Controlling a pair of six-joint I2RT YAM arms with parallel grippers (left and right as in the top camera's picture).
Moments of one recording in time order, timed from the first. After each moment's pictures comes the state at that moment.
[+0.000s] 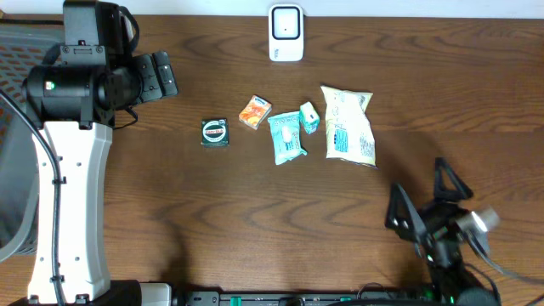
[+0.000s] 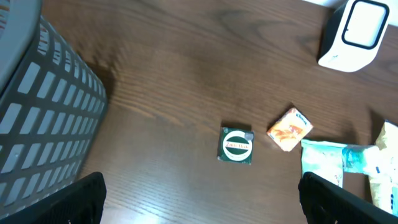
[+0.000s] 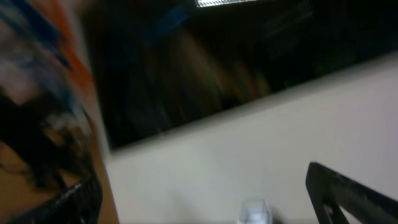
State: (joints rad) left arm -0.01 1.54 1.84 -1.26 -0.06 -0.25; right arm -0.02 0.02 0.01 0.63 -0.36 0.57
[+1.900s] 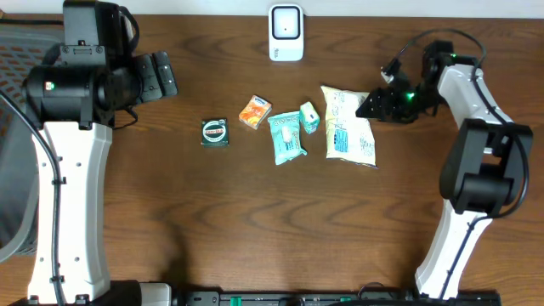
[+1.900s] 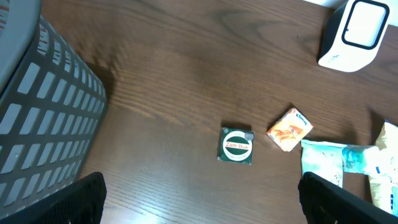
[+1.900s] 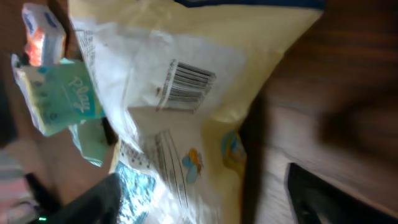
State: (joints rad) left arm -0.01 1.54 1.84 -1.26 -0.06 -0.25; right arm -0.10 2.26 1.75 -1.07 -0.67 -0.22
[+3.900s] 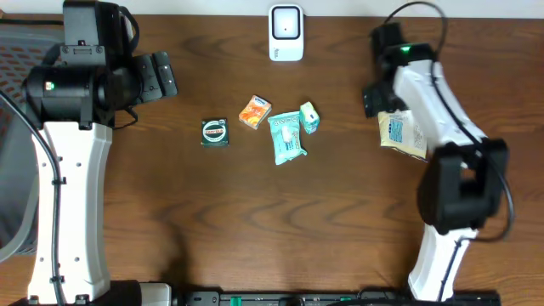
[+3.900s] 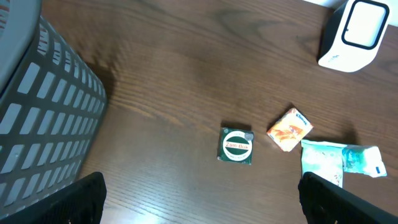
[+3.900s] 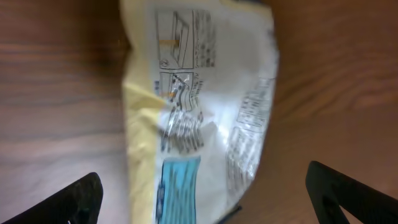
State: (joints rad) left arm -0.01 1.54 1.84 -1.26 -0.06 -0.25; right arm 0.17 2.13 1.75 -1.08 0.46 0.12
